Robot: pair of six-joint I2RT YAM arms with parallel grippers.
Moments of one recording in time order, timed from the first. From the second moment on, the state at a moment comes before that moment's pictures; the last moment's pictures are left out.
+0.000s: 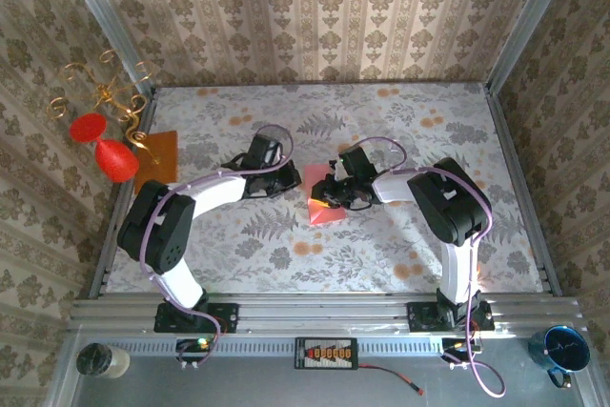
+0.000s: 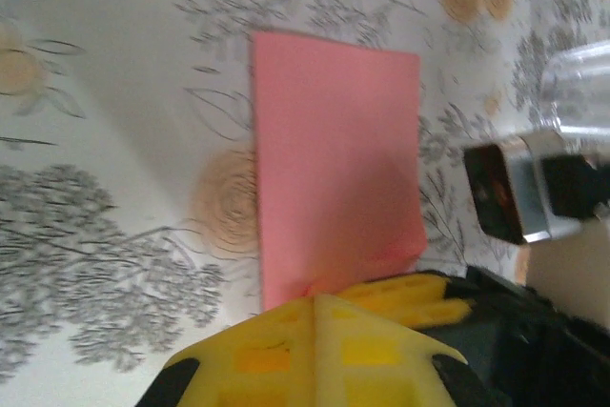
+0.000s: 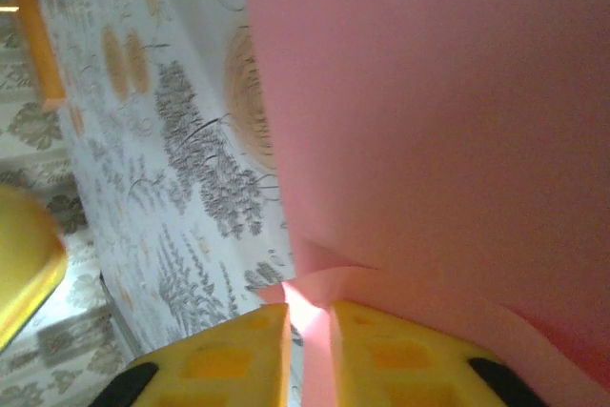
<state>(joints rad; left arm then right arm) -0.58 1.69 0.96 -0.13 0.32 -0.82 0.51 1.97 0.99 0.10 -0.57 0.89</state>
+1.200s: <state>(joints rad) -0.65 1.87 1.05 -0.20 0.27 -0.78 0.51 1.97 0.98 0.10 -0.56 0.89</state>
